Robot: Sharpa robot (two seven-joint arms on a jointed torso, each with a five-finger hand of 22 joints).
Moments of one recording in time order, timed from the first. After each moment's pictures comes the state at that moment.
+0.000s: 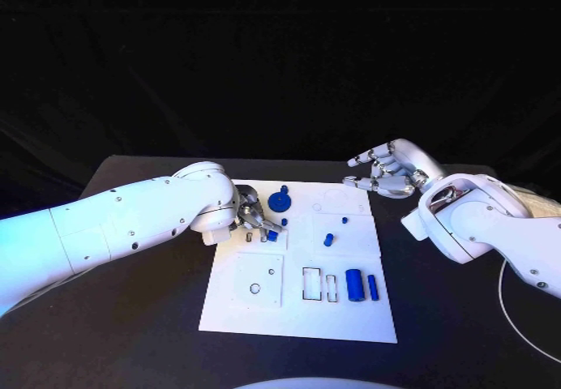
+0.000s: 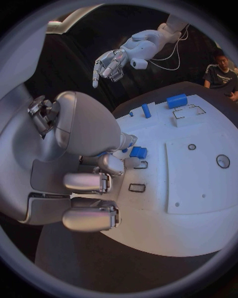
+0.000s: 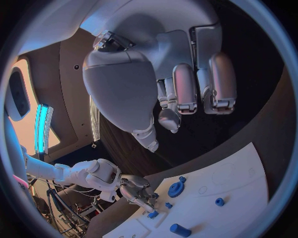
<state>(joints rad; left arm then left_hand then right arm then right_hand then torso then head) 1.27 -0.62 -0.04 1.37 -0.97 0.15 -0.67 1.22 0.08 -0.21 0.29 0.05 0.96 0.04 0.65 0.54 1.32 -0.03 1.21 1.13 1.47 -0.08 1.57 1.31 0.05 1.47 0.03 1.48 1.31 1.05 -0.95 0.21 1.71 -1.19 -0.48 -0.16 1.34 -0.13 0.07 0.20 0.28 0.99 0.14 0.07 0.07 1.32 0.05 0.97 1.14 1.46 -0.02 1.46 1.31 0.02 1.47 0.09 1.50 1.31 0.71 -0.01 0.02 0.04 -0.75</state>
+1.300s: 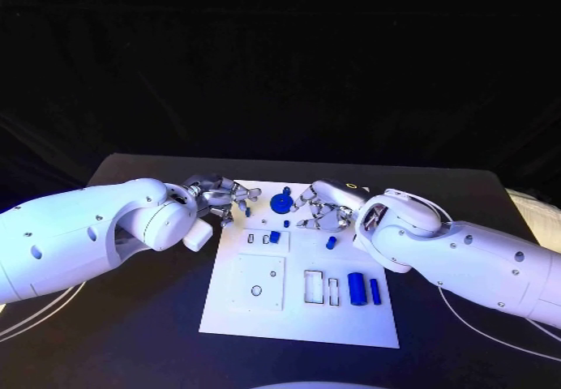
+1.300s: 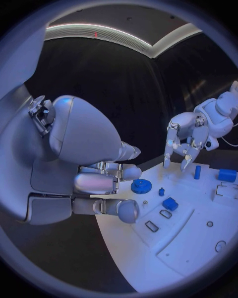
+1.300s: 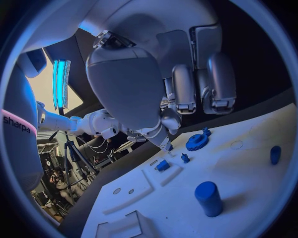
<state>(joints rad) 1.27 -0.90 -0.05 1.60 -0.35 -0.31 -0.24 1.43 0.10 -0.16 0.26 0.09 0.83 0.11 0.53 0.45 1.04 0.04 0.80 0.66 1.47 -0.04 1.36 1.31 0.13 1.25 0.08 1.07 0.94 1.06 -0.69 0.12 1.52 -1.56 -0.25 -0.07 1.52 -0.09 0.20 0.08 0.17 1.04 0.11 0.07 0.07 1.30 0.02 0.99 1.15 1.47 -0.05 1.46 1.31 0.02 1.47 0.06 1.50 1.31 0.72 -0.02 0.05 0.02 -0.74</state>
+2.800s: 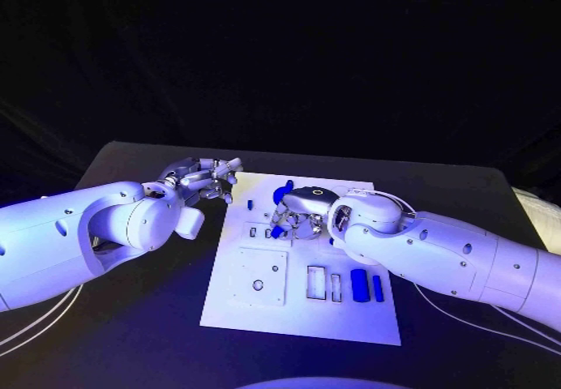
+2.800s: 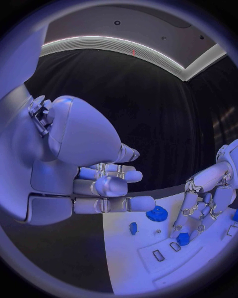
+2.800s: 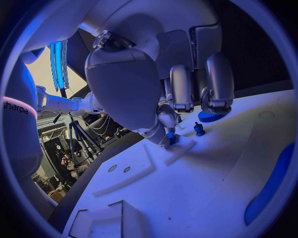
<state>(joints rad) 1.27 -0.96 -0.06 1.64 -0.06 -0.40 0.07 1.46 0.09 -0.11 0.28 0.09 0.80 0.14 0.51 0.40 1.00 0.06 0.74 0.55 1.37 -0.01 1.16 1.13 0.16 1.13 0.10 0.80 0.67 1.07 -0.56 0.09 1.41 -1.68 -0.09 -0.04 1.45 -0.10 0.28 0.06 0.12 1.06 0.09 0.08 0.07 1.31 -0.01 1.06 1.19 1.46 -0.07 1.47 1.31 0.02 1.47 0.04 1.50 1.31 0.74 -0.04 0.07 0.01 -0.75</state>
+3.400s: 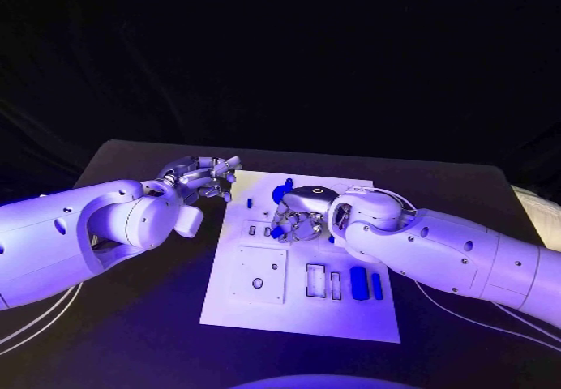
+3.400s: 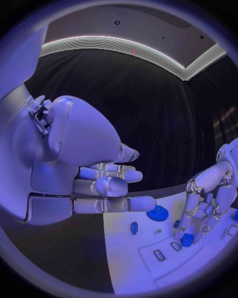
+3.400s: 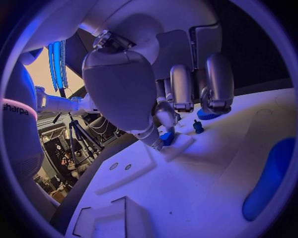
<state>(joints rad) 1.27 -0.95 -0.06 1.63 -0.06 -0.40 0.07 1.46 0.09 -0.10 0.28 0.09 0.80 0.14 0.51 0.40 1.00 0.06 0.73 0.54 1.37 -0.01 1.15 1.12 0.16 1.13 0.10 0.79 0.67 1.07 -0.57 0.09 1.42 -1.67 -0.07 -0.05 1.32 -0.14 0.23 0.12 0.19 1.09 0.10 0.07 0.07 1.31 0.01 1.08 1.21 1.47 -0.06 1.48 1.31 0.02 1.47 0.05 1.50 1.31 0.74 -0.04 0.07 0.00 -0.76</state>
